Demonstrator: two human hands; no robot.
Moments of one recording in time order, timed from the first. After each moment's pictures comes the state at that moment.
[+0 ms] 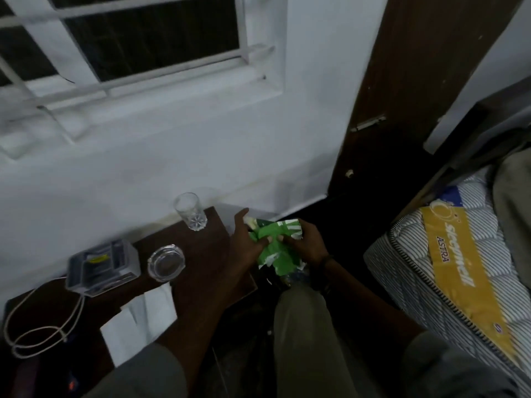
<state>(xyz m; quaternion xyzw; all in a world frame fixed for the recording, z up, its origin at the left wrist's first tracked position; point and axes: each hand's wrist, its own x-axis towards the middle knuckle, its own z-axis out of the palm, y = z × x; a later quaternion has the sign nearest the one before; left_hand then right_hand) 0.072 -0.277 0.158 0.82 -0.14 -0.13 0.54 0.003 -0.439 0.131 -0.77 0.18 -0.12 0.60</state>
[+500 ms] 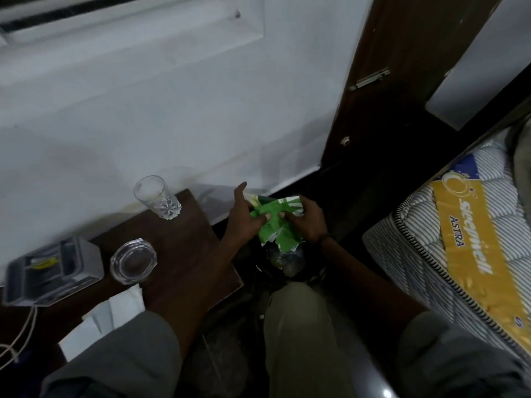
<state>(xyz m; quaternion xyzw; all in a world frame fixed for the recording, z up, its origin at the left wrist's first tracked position) 0.125 -0.334 0.095 0.83 -0.16 -0.21 0.50 0.039 -0.489 0.074 -0.81 0.25 -0.12 0.52</state>
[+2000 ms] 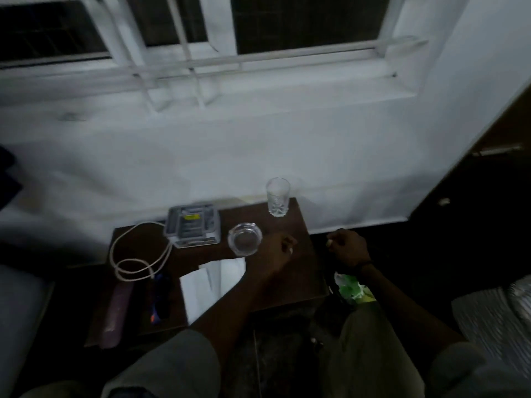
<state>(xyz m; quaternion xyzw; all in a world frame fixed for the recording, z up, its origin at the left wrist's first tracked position) 0.103 -0.139 0.124 0.89 -0.13 -0.12 0.41 0.078 -0.358 0.108 -0.91 0.17 0.02 0.38</state>
